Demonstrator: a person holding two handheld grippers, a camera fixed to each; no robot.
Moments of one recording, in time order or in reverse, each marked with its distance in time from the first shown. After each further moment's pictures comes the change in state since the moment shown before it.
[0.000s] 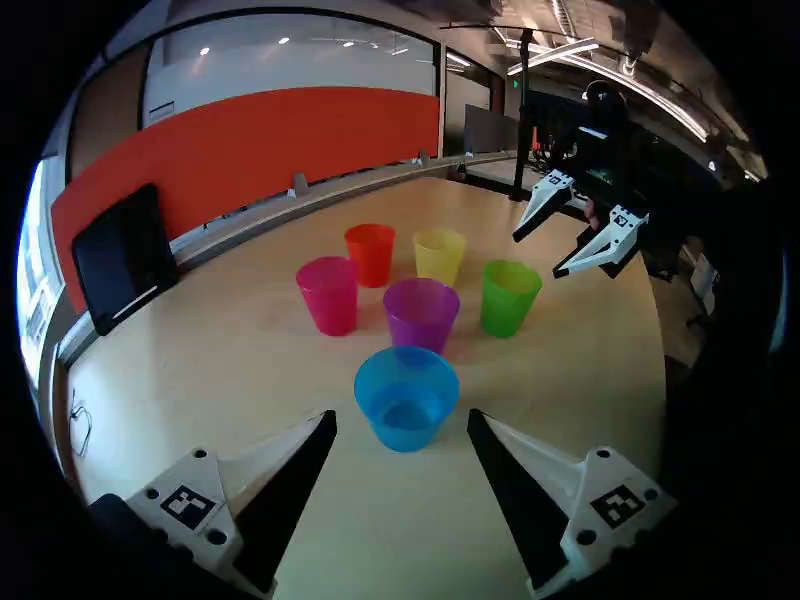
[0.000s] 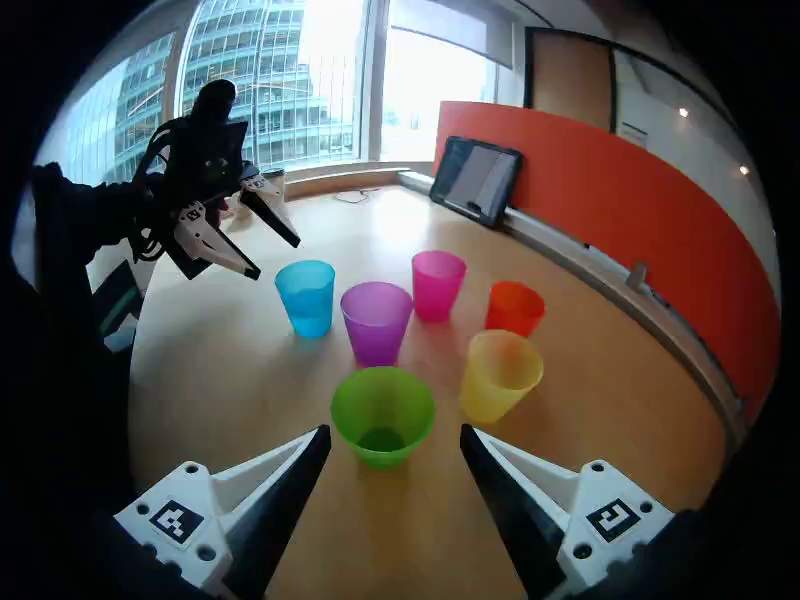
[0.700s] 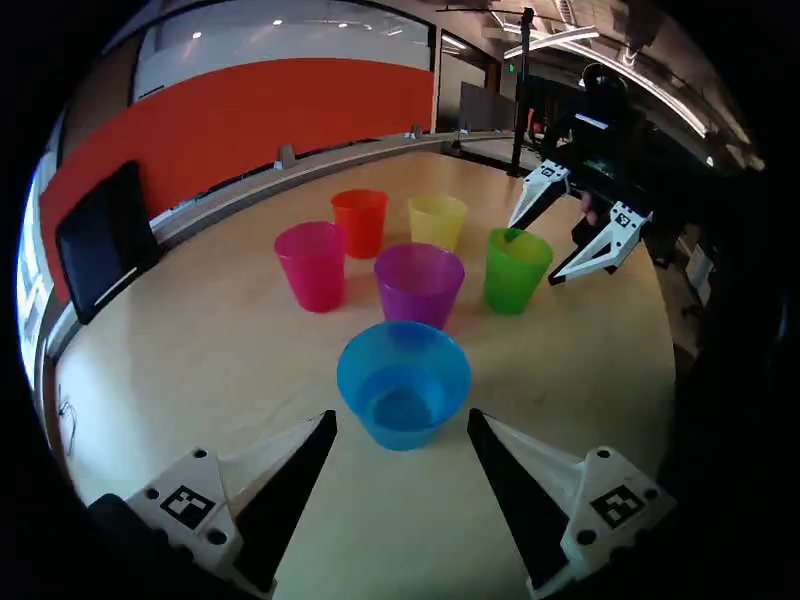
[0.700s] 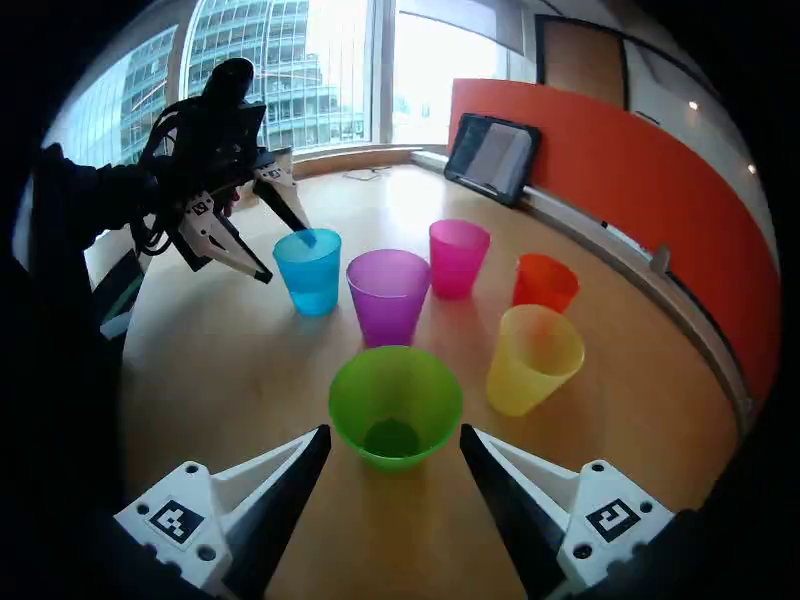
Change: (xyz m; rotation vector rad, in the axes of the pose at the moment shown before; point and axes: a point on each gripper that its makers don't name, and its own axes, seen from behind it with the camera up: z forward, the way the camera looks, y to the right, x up) left arm -0.019 0.002 0.038 -0.040 -0.065 -0.003; right arm -0.021 -0.011 0.038 0.049 -0.045 0.000
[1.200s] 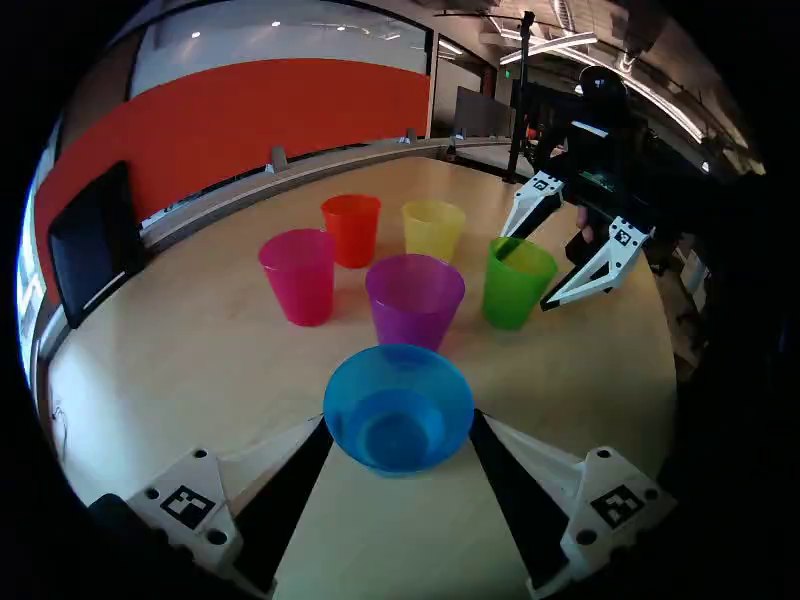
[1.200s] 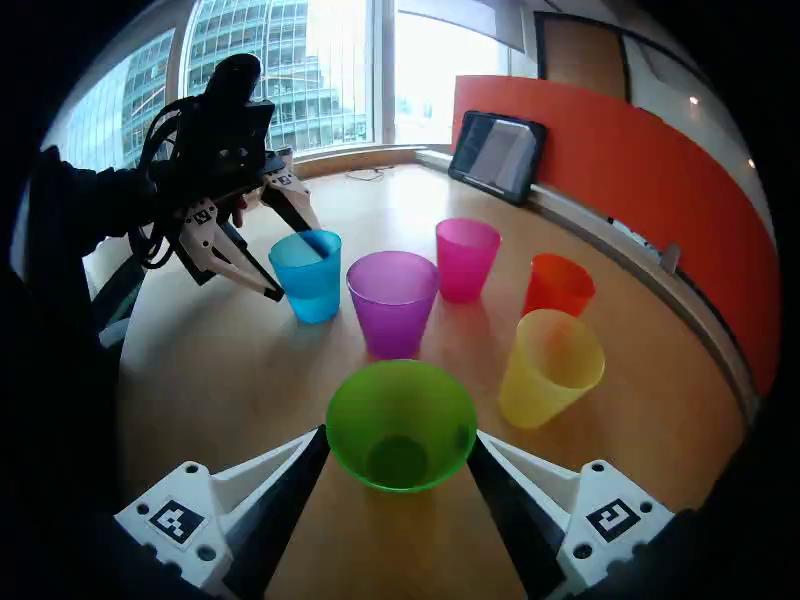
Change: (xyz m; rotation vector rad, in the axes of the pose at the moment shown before) left arm 0.012 0.004 0.022 -0.024 0.023 -0.006; right arm 0.006 -0.003 0.018 0.016 0.008 0.011
